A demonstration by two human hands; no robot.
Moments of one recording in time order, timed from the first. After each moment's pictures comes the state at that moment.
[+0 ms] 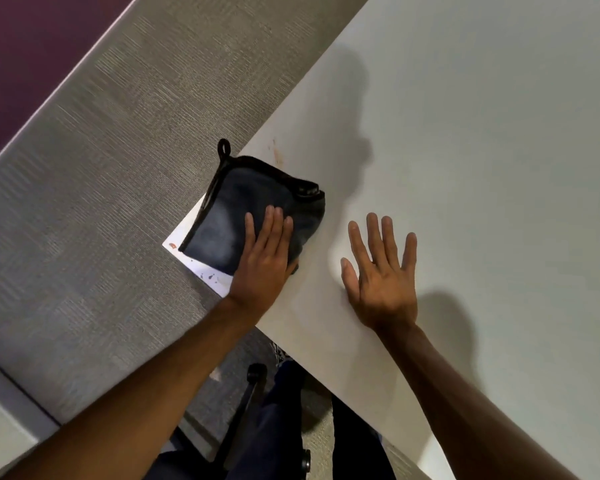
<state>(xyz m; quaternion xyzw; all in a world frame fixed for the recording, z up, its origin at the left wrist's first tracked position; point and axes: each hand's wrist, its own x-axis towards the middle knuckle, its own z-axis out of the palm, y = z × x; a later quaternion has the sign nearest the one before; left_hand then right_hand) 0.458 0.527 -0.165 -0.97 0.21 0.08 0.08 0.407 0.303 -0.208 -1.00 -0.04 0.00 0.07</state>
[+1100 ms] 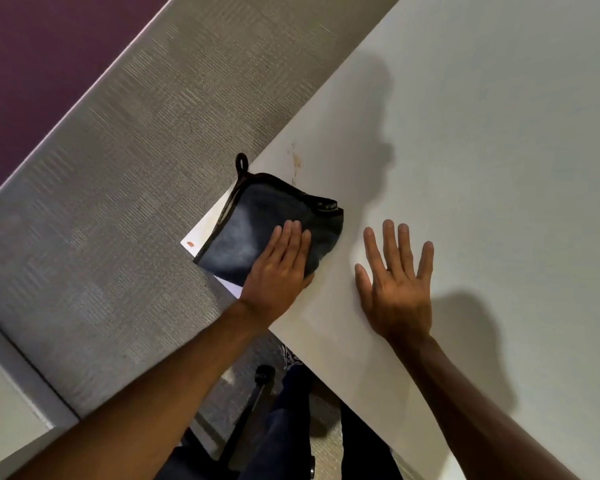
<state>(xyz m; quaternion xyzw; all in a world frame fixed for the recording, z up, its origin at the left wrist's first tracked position) 0.445 0.529 -0.156 -0.95 0.28 0.02 0.11 0.403 0.302 -0.206 -0.99 -0.06 -0.05 0.08</state>
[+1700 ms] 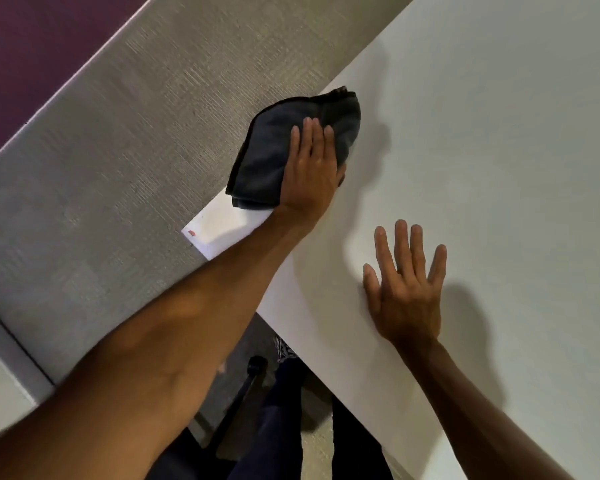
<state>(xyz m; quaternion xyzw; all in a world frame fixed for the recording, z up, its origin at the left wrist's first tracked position) 0.584 0.484 -0.177 -0.99 0.10 0.06 0.03 0.407 0.304 -0.199 -1.00 -0.05 -0.02 0.05</state>
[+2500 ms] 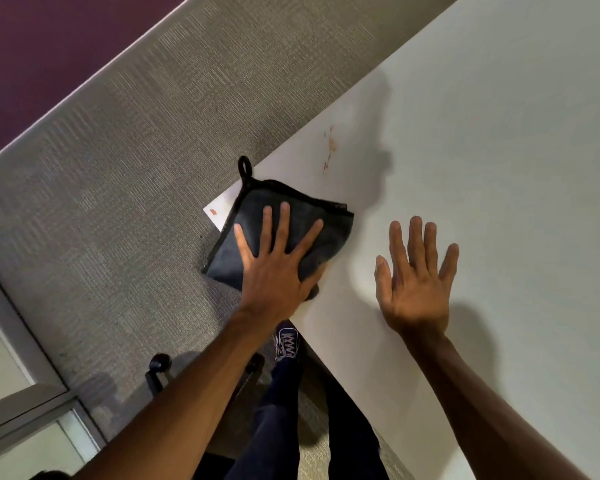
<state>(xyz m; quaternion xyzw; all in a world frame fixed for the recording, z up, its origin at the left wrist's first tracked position) 0.404 0.551 -0.187 -1.00 0.06 0.06 -0.03 0.404 0.301 -0.200 -1.00 -0.04 0.03 0.04</state>
